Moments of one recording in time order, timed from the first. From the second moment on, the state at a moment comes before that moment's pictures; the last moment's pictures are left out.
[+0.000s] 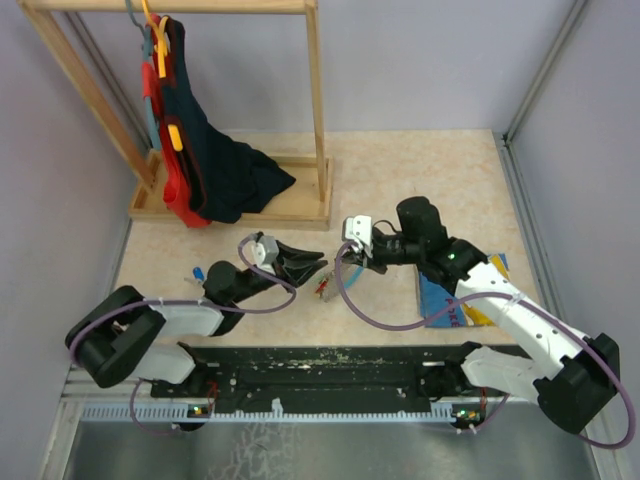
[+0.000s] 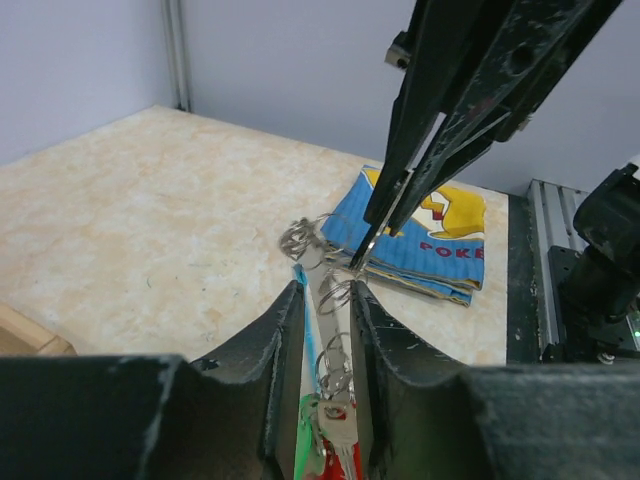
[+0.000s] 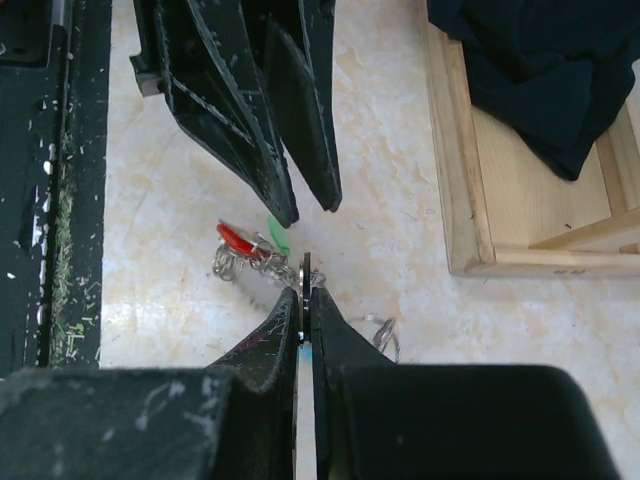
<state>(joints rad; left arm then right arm) -0.73 1.38 0.28 1.37 0.41 -0.21 0.63 1.06 0.91 -0.37 -0.65 -0.63</state>
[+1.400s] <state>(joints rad) -0.69 1.35 0.45 0.92 0.79 0.18 0.63 1.06 0.91 -0.41 -0.68 -0.64</state>
